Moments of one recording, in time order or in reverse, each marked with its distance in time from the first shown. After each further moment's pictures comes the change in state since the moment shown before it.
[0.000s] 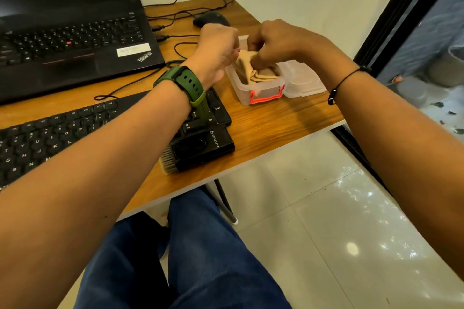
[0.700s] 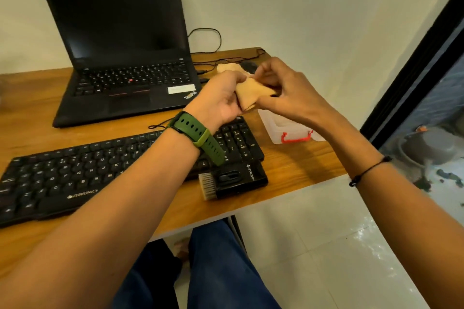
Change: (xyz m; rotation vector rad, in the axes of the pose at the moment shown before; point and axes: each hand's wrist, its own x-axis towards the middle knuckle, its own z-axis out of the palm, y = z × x) left_hand -0.039 0.032 -0.060 -0.439 -0.131 -0.268; right_hand -0.045 -0.068 0.018 0.357 0.383 -0.246
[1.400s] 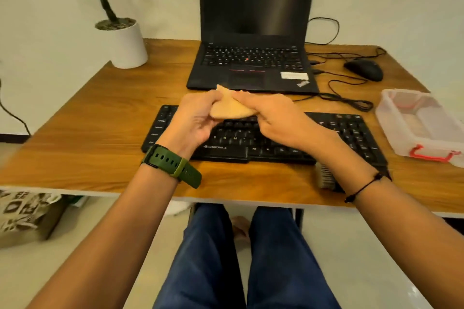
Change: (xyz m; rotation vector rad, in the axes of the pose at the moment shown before) left_hand -0.110 0.024 -0.209 -0.049 0.561 0.280; right_hand 0.019 -0.122 0.167 -0.273 -0.379 -0.472
